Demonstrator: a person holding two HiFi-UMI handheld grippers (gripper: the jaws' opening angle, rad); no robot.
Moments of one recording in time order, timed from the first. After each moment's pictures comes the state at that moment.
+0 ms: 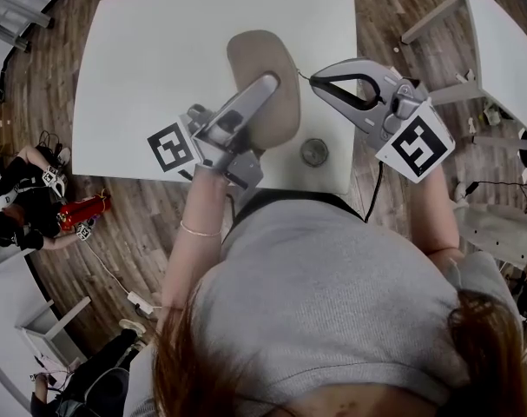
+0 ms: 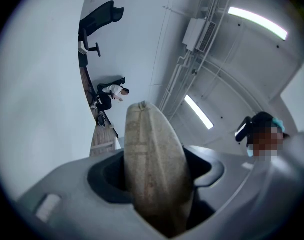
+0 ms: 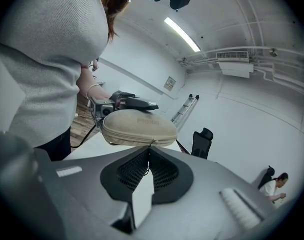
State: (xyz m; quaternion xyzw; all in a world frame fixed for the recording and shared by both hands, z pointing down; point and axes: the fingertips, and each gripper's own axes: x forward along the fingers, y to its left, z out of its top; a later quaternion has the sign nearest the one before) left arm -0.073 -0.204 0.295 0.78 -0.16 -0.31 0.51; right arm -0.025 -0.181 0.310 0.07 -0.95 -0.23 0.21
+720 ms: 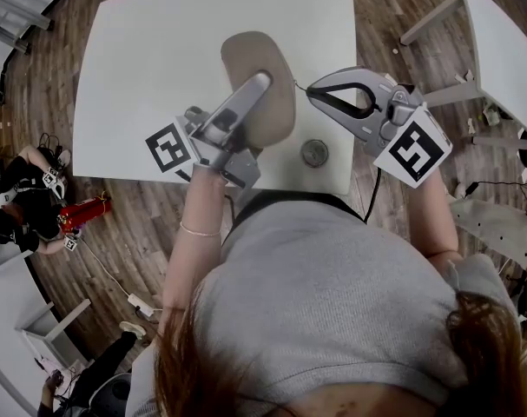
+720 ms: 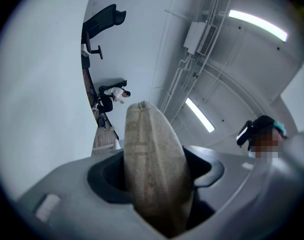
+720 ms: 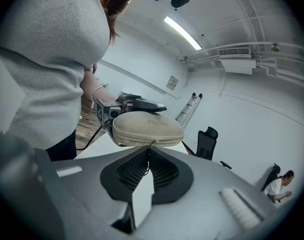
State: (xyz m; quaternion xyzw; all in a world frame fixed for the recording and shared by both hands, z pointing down) left arm -0.079 -0.203 0.298 0.77 -0.17 -0.32 0.52; right arm -0.026 -0.164 0.316 0.05 -0.95 -0.22 0.22
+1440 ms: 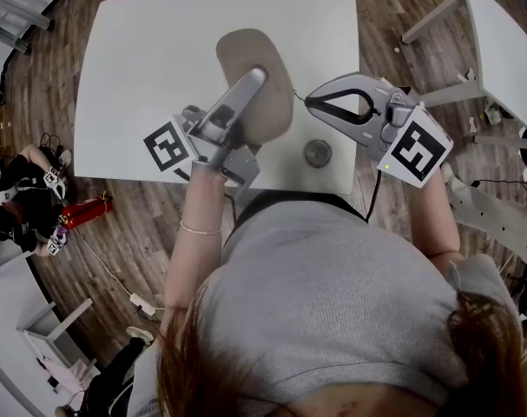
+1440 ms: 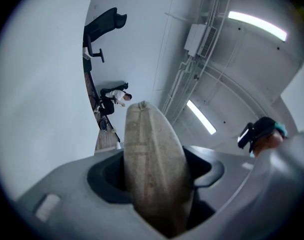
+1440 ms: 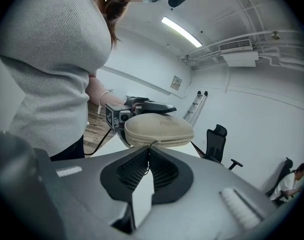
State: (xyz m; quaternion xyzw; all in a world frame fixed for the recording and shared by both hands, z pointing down) left arm -0.092 -0.218 0.302 0.77 -0.19 -0.33 0.52; right arm -0.035 -0.159 0.324 0.01 -0.96 -0.18 0.21
